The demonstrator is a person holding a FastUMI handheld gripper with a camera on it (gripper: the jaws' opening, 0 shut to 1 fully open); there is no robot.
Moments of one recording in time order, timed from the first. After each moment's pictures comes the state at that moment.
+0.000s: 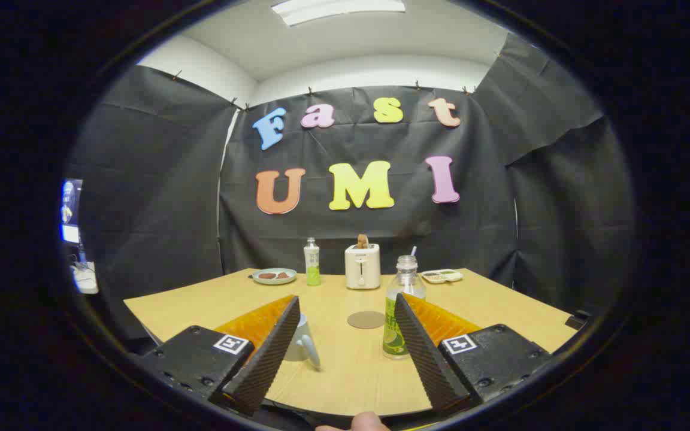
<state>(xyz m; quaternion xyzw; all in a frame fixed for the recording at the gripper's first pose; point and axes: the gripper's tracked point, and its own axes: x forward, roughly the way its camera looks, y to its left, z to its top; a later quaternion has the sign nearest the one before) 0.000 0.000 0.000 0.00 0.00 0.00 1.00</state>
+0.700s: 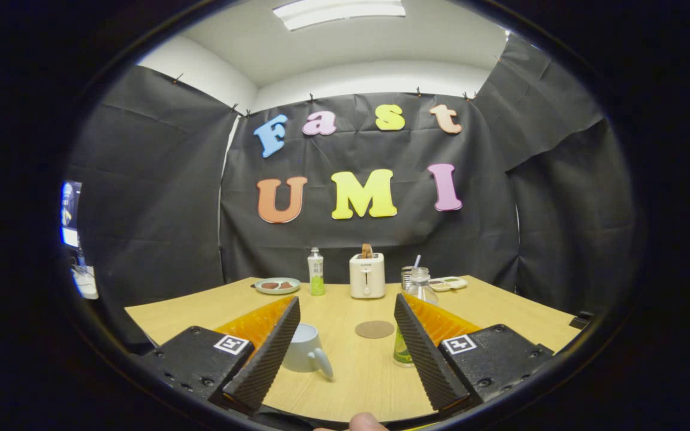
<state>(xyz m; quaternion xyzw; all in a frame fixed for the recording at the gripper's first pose) 0.006 0.015 0.014 0.00 -0.02 0.00 1.00</state>
